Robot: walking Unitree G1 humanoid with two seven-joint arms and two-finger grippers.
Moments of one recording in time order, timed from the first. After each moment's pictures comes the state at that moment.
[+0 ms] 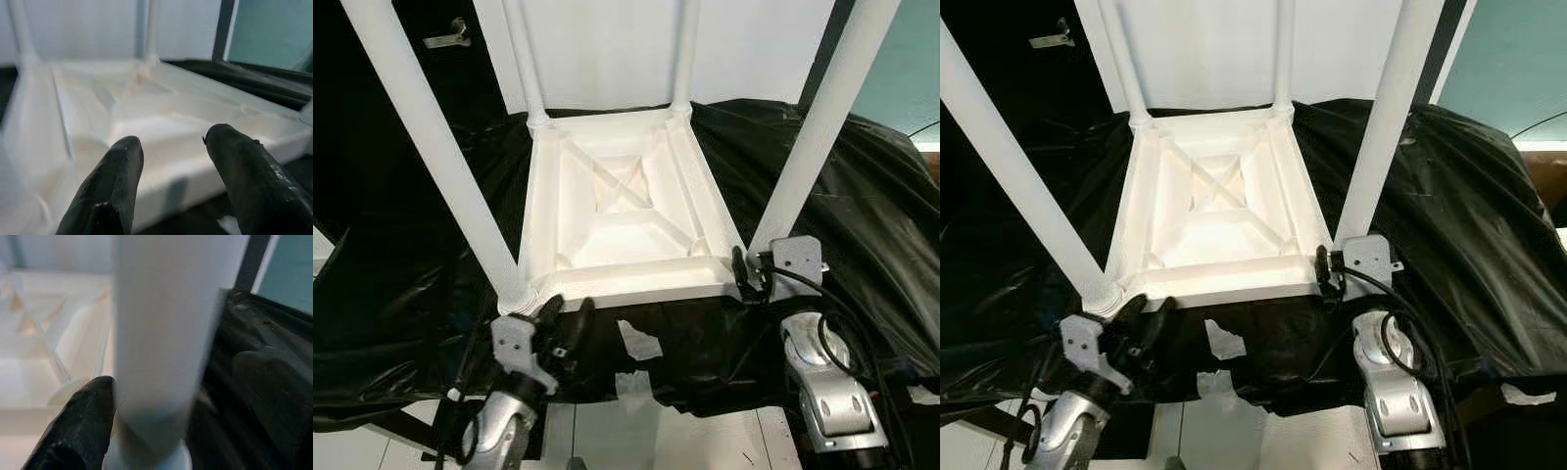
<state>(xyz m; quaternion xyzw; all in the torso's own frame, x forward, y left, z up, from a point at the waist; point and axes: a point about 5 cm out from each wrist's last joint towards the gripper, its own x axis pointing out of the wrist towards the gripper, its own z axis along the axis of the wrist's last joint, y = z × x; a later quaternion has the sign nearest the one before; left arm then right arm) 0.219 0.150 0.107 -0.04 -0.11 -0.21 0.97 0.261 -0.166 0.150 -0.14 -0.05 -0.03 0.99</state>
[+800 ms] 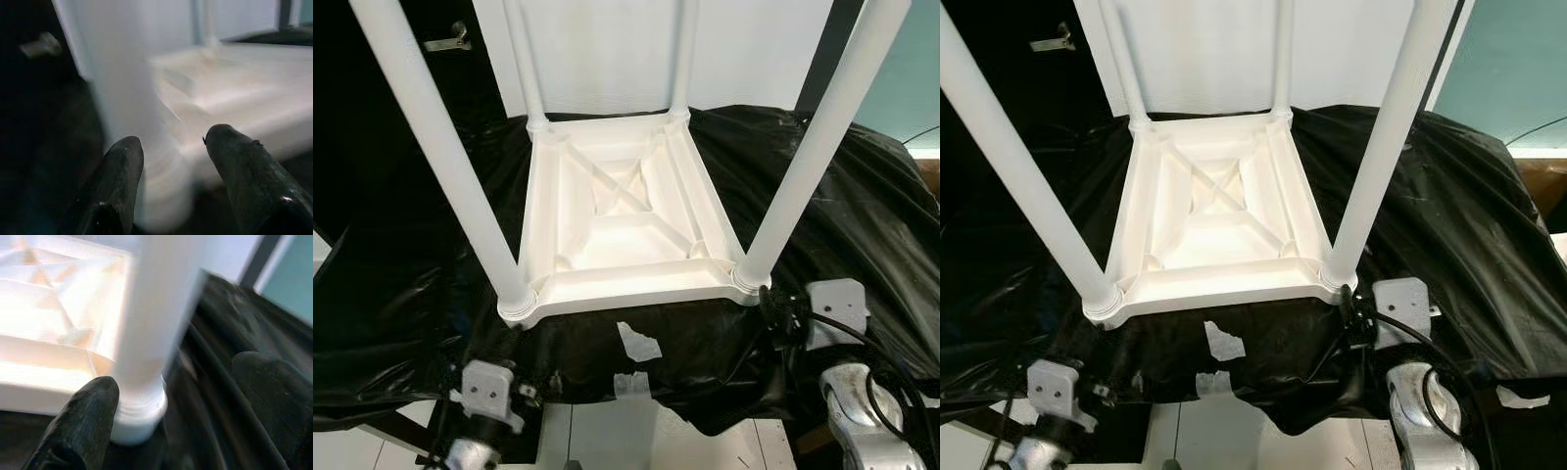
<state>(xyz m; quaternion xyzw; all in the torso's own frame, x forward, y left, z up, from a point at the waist) 0.200 0.205 0.097 0.11 -0.11 -0.10 0.98 0.224 -0.175 0.149 -0.22 -0.02 0.02 0.97</state>
